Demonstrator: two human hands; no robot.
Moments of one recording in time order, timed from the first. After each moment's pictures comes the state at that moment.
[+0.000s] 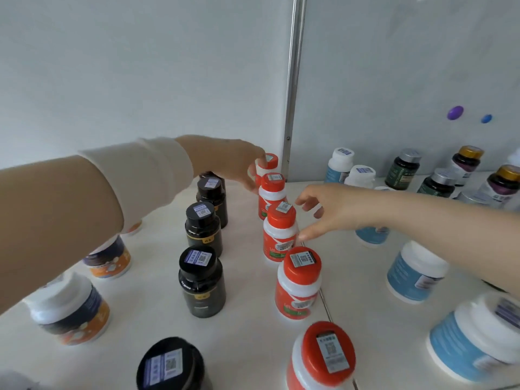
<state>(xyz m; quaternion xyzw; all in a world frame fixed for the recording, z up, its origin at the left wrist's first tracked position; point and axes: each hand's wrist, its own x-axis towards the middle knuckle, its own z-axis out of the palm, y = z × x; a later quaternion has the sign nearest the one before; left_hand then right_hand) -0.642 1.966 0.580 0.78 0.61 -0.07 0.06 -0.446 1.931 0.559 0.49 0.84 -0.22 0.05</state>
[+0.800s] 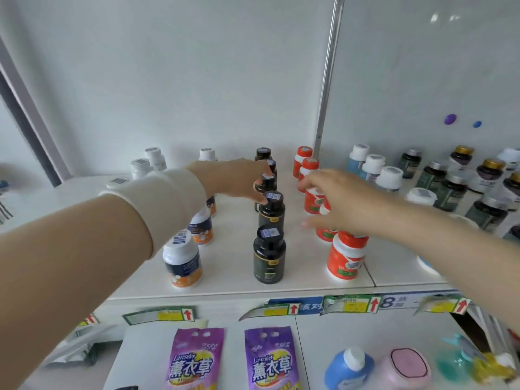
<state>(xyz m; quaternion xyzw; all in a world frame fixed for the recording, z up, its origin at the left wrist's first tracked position) -0.689 1.780 0.583 0.77 0.63 0.01 0.10 -0.489 1.743 0.590 0.45 0.89 -0.06 -0.08</state>
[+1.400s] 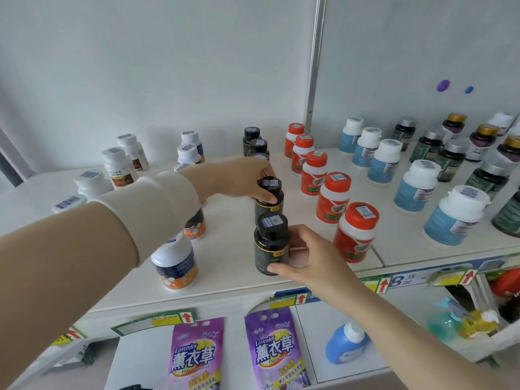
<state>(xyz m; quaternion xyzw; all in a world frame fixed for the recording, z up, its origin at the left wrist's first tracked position) -0.684 1.799 0.552 0.78 0.60 0.02 0.14 -0.516 1.719 0.462 0.47 0.75 -0.35 -0.30</state>
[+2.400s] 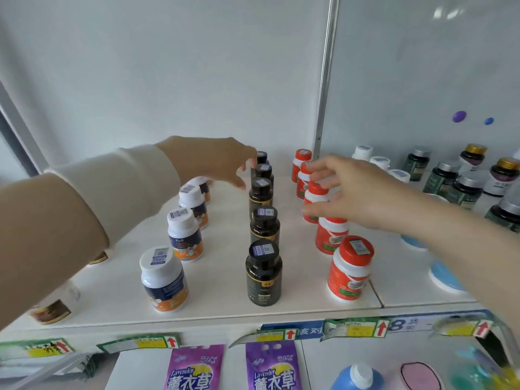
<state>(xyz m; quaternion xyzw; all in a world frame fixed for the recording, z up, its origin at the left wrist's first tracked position) -0.702 1.808 0.608 0.78 0.62 -0.04 0.01 -0.479 1.769 0.596 0.46 0.85 -0.17 -0.19</state>
